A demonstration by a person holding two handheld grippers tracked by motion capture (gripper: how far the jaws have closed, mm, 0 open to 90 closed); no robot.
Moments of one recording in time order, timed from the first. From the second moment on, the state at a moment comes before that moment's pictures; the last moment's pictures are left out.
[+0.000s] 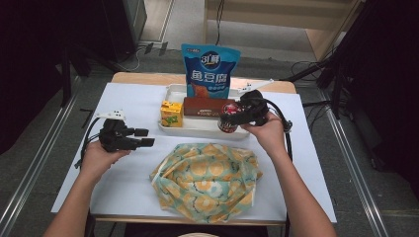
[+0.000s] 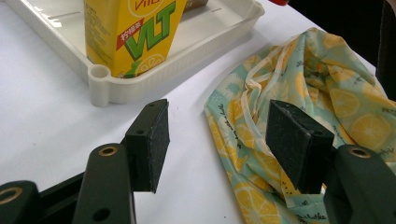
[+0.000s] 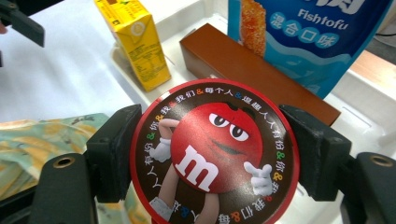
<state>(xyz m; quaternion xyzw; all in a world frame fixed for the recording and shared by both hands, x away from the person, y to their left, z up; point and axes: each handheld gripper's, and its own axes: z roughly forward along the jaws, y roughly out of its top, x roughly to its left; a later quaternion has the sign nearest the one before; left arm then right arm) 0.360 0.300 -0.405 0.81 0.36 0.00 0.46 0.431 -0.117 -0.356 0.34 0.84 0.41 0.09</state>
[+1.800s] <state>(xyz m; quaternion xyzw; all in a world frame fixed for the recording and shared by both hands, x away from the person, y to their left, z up) 0.354 0.304 -0.406 0.81 0.36 0.00 0.46 0.469 -0.113 -0.415 0.39 0.84 0.37 0.10</state>
